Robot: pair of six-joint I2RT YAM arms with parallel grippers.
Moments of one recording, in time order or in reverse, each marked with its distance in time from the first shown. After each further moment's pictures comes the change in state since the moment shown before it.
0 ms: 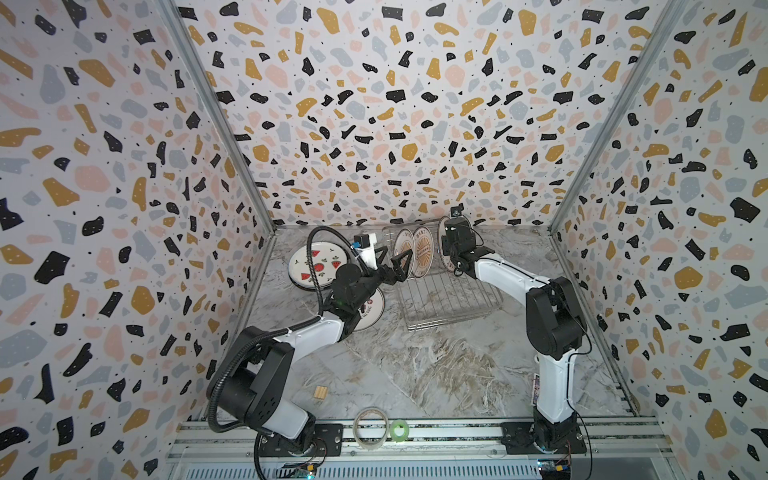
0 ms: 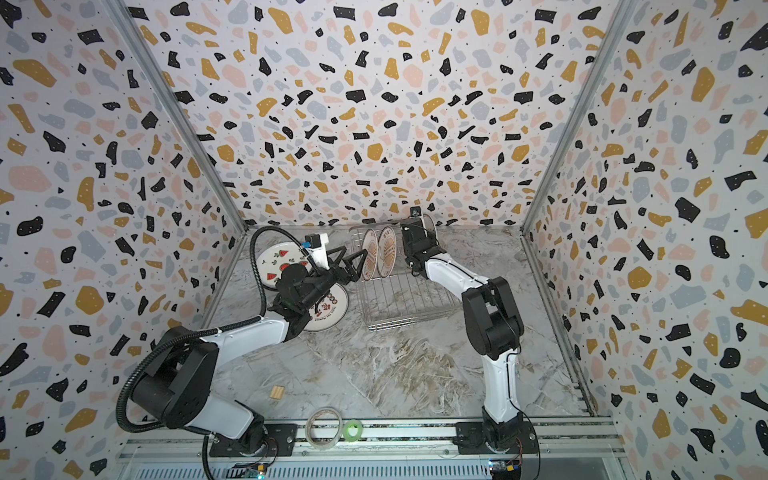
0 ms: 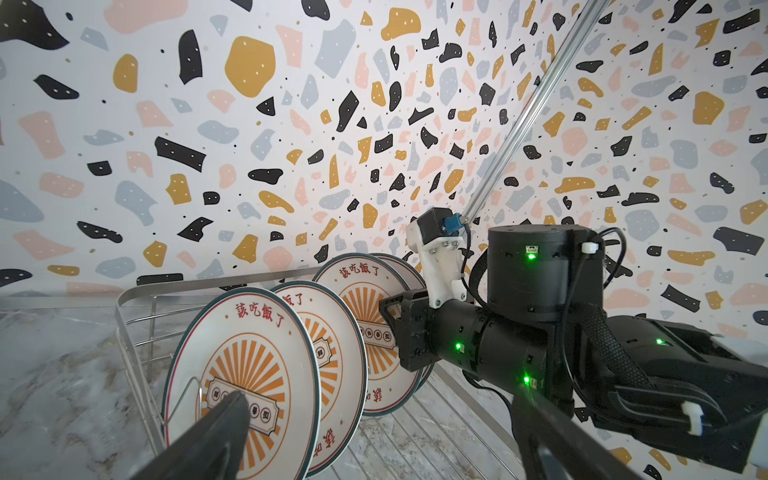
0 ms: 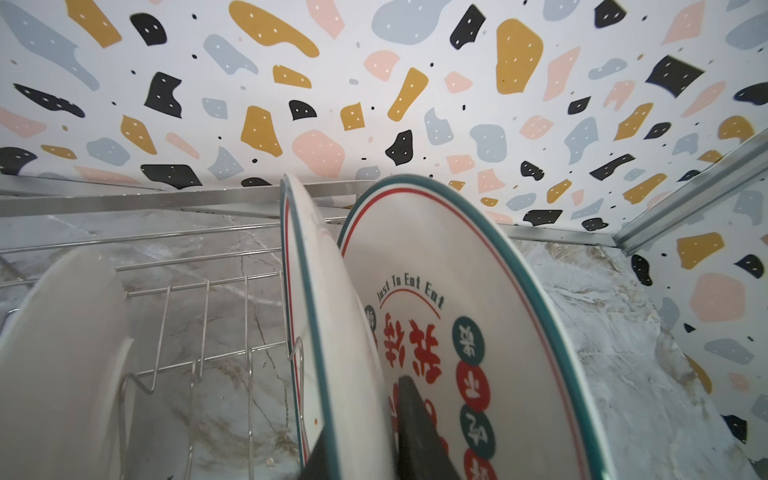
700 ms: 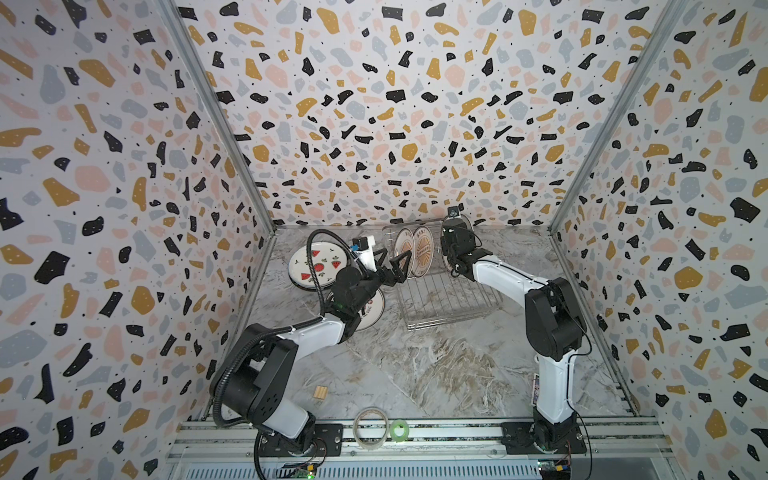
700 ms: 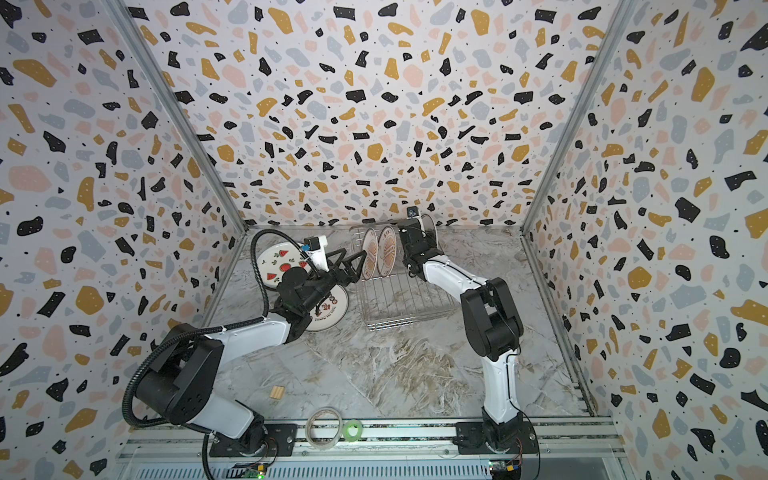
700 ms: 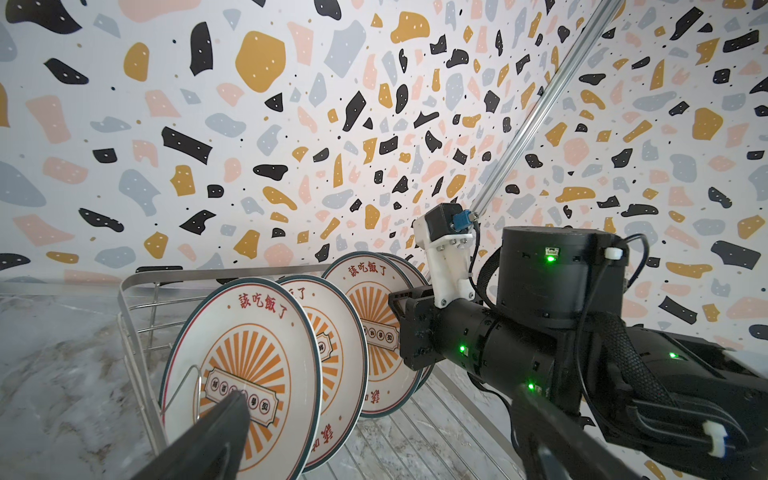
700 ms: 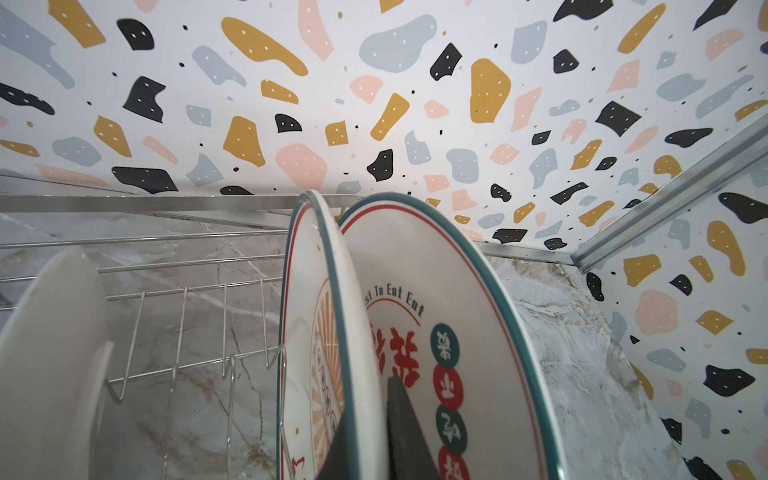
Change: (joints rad) left arm 0.000 0.022 -0.025 0.061 -0.012 -0.038; right arm 0.017 -0.009 -0.023 0.052 0.082 -0.077
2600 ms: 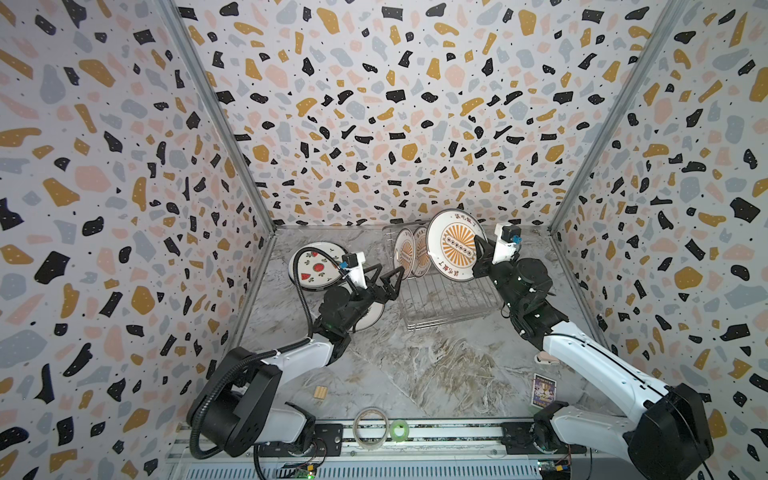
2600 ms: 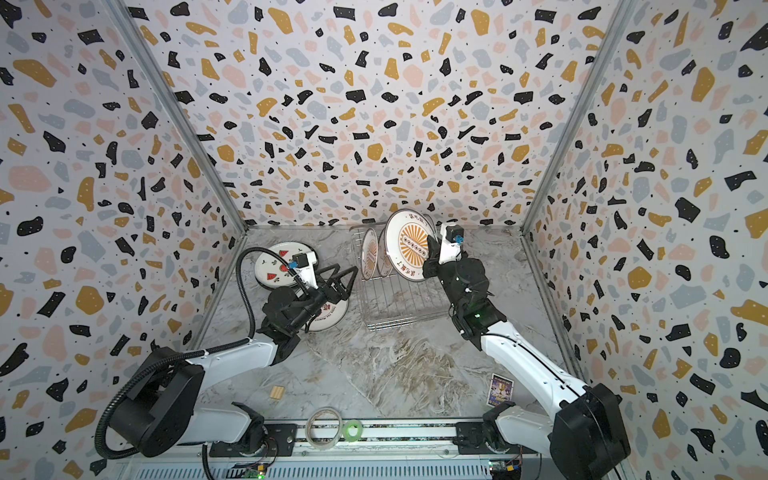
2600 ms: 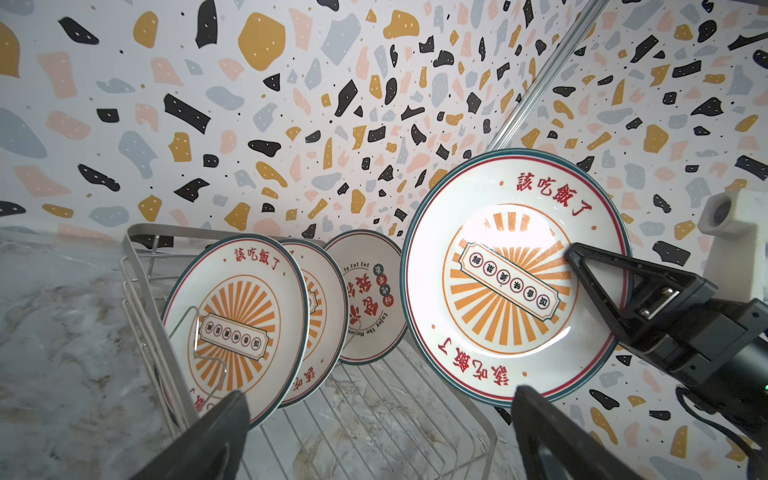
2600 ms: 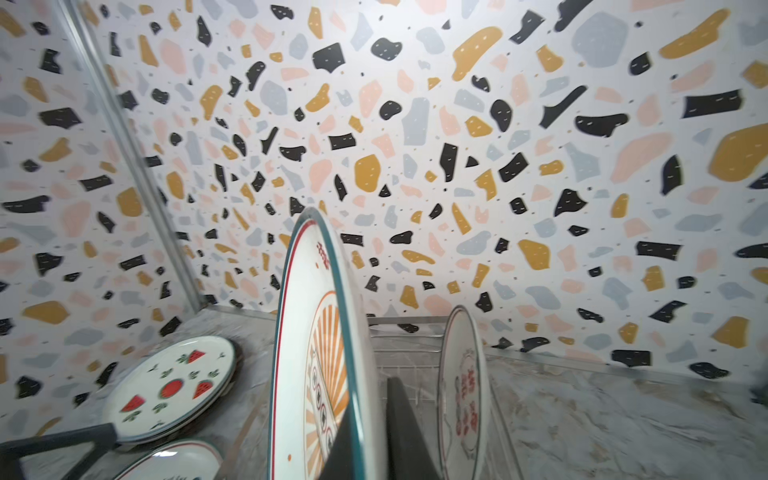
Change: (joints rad) left arm -0.008 -0.176 -0.221 0.049 0.039 -0.075; right arm -0.029 -0.858 -0.763 0.490 -0.554 0.127
